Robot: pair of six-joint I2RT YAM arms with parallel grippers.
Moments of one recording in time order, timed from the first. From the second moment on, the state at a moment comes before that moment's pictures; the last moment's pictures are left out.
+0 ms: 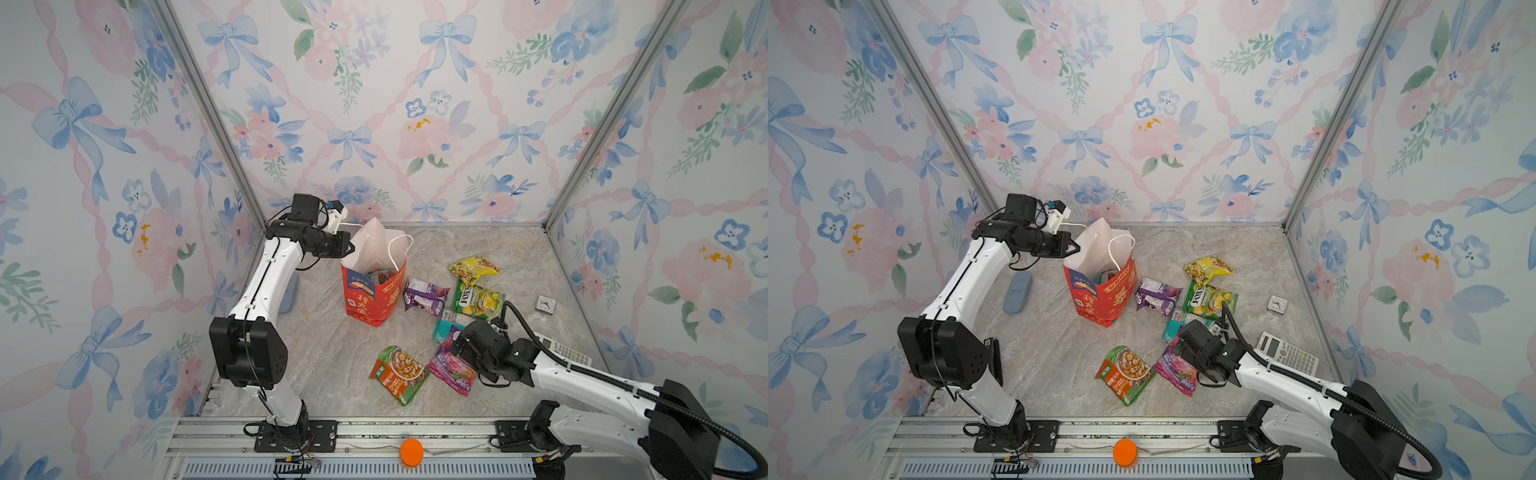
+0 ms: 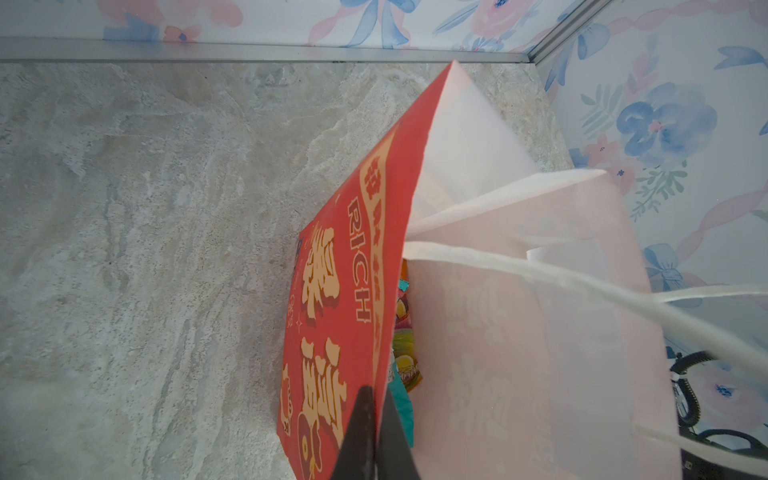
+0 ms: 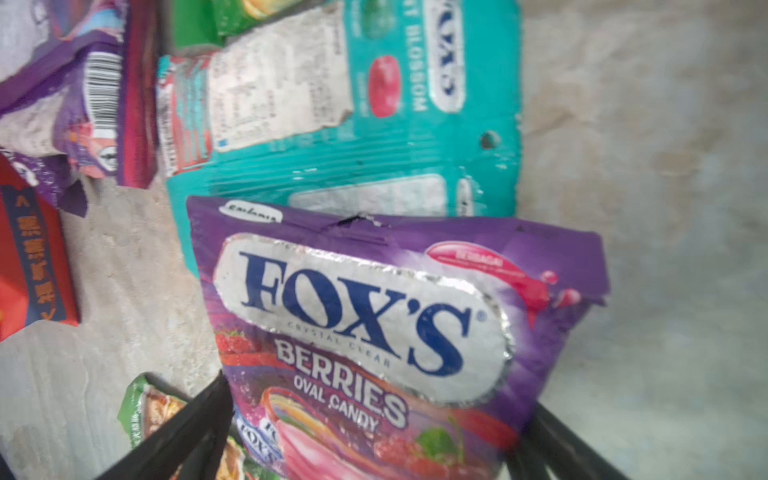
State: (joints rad) left arm -0.11 1.70 1.69 -0.93 0.52 -0.03; right arm 0.81 1.13 0.57 -0.54 0.20 1.30
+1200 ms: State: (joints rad) left arm -0.11 1.70 1.69 -0.93 0.52 -0.03; right arm 0.85 1.10 0.40 -0.26 0.08 1.35
